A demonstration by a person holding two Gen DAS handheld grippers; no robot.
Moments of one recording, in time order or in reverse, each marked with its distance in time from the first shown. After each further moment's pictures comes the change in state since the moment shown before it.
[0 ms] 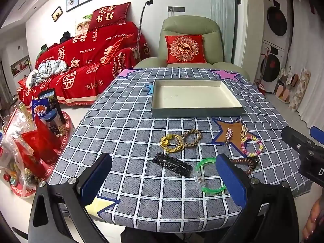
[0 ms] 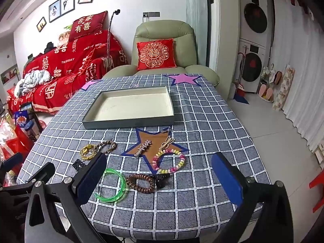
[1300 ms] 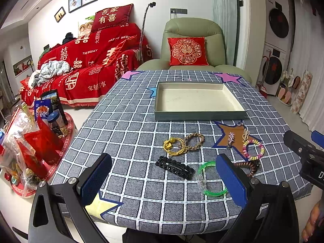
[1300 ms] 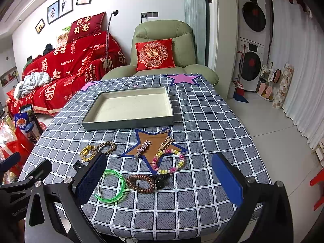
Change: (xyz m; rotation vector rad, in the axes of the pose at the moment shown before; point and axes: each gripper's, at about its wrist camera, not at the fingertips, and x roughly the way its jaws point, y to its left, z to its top) left arm -0.003 0.005 0.004 -0.010 -0.013 0.014; right arm 0.002 -0.006 0.001 0.011 0.002 -0.002
